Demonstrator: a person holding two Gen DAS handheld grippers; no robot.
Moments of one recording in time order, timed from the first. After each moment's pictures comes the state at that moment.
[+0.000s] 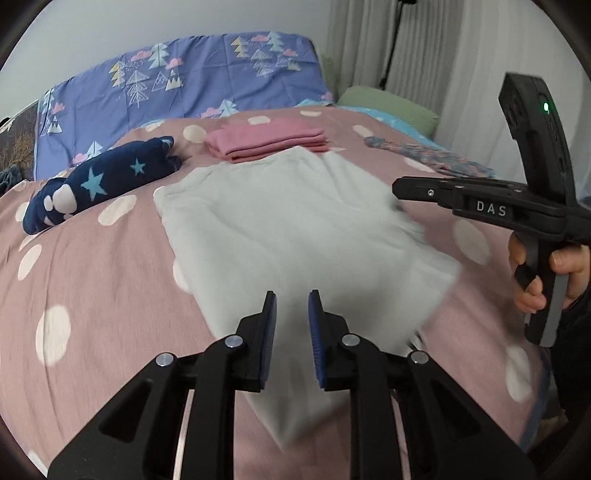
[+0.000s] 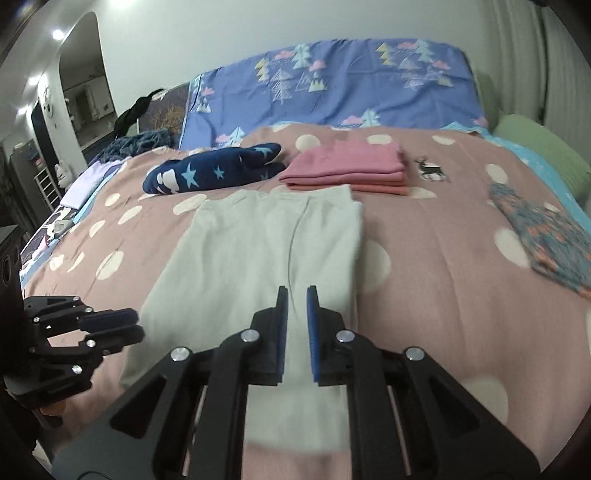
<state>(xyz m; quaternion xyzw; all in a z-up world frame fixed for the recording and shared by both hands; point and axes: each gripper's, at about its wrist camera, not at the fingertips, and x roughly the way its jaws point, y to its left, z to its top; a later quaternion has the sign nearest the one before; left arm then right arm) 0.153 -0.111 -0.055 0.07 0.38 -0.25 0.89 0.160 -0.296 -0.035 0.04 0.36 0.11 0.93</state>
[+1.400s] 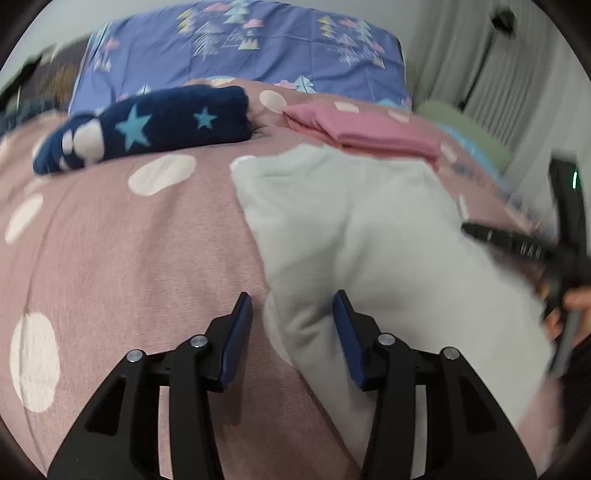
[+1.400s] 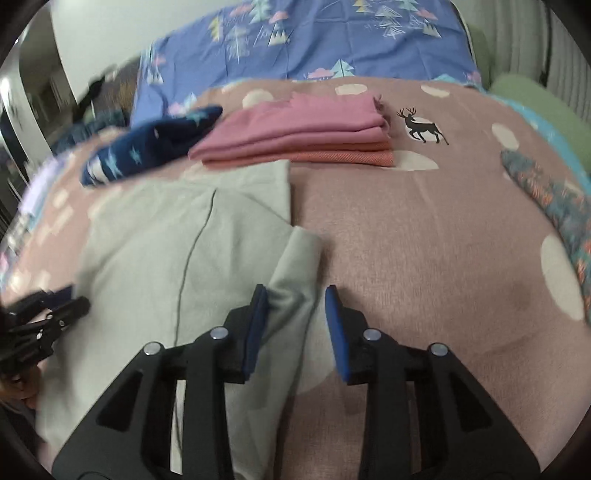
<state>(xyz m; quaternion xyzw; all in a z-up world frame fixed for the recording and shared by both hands) 0.256 -0.063 -0.094 -0.03 0.43 -0.17 0.89 0.266 -0.335 -0.086 0.06 0.42 0.07 0.90</state>
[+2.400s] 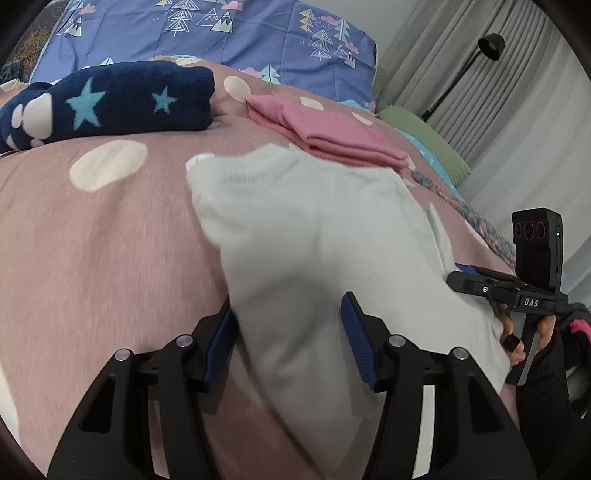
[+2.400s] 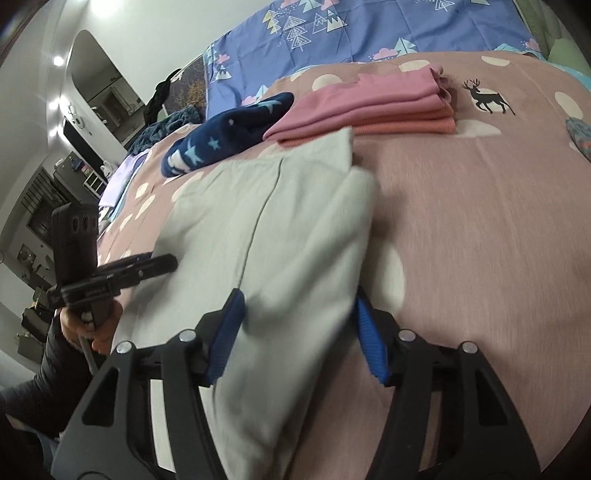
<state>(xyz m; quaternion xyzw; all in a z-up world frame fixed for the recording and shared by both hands) 0.277 -0.064 -0.104 -0.09 0.44 -0.26 0.85 0.244 -0.347 -0.093 0.13 0.44 0.24 0.86</state>
